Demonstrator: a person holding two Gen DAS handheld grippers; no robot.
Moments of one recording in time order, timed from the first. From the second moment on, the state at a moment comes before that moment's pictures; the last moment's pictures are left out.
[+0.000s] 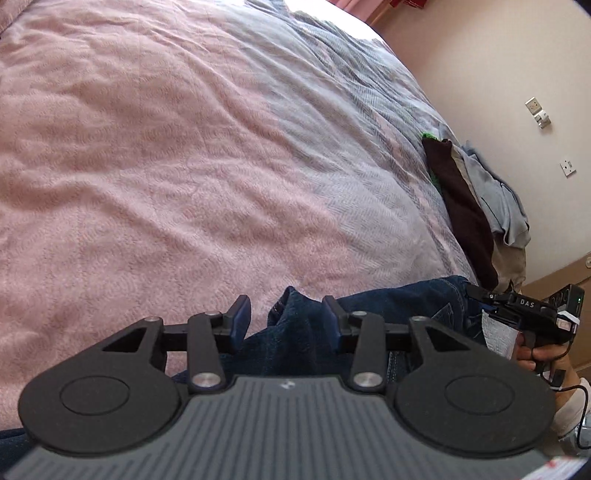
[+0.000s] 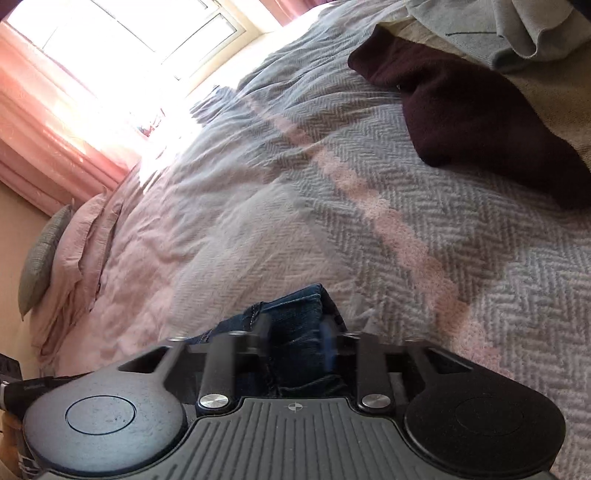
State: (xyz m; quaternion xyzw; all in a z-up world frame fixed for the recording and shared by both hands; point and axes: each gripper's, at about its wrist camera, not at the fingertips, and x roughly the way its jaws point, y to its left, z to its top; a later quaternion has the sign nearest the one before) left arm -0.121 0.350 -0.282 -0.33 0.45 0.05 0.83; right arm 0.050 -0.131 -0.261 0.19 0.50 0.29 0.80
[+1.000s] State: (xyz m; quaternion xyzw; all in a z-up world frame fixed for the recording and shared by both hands) left arm -0.350 0.353 -0.262 -0.27 0.43 0.30 0.81; right arm -0.109 -0.186 -0.251 0.25 0.52 0.12 0.81
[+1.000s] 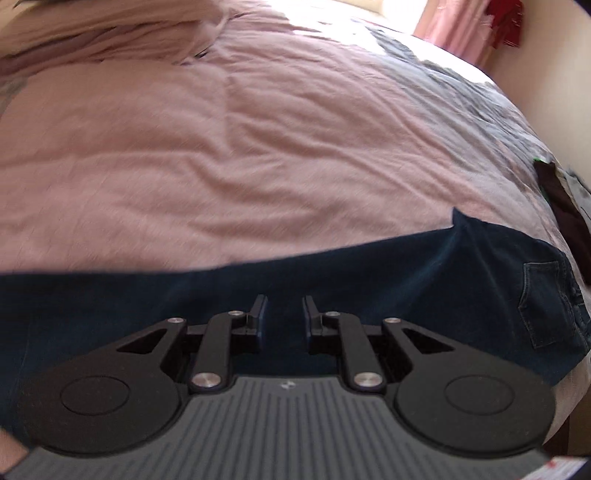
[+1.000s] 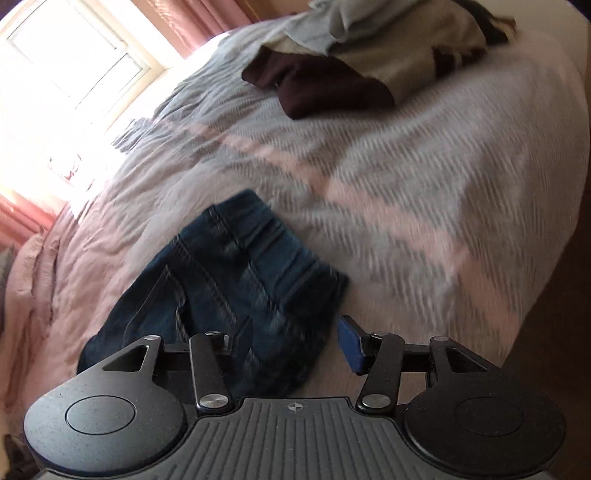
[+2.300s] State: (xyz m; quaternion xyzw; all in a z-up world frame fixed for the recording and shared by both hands) left arm -0.632 0.452 -0.284 -0.51 0.25 0.53 0.64; right arm -0.104 -0.112 -0.254 0.07 0.50 0.03 0.86
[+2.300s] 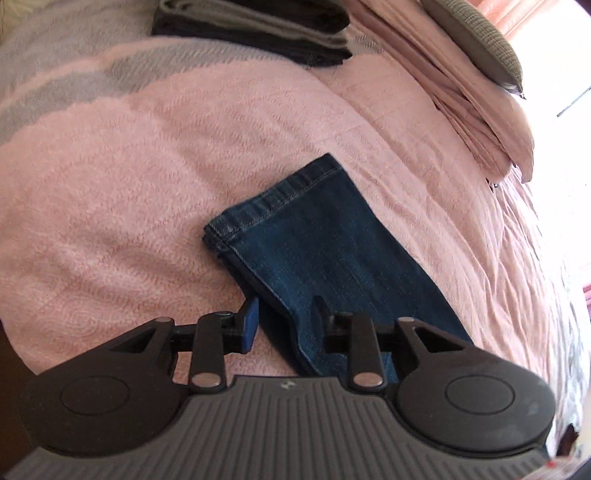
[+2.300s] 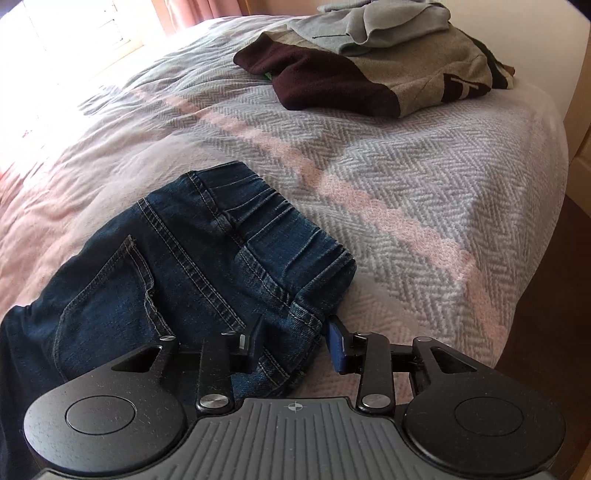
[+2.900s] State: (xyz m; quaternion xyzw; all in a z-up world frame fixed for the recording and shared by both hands) left arm -0.657 0.460 -0.283 -0.48 0.25 0.48 0.69; right arm -0.122 -0.103 -0.255 0.08 0.50 0.01 0.86
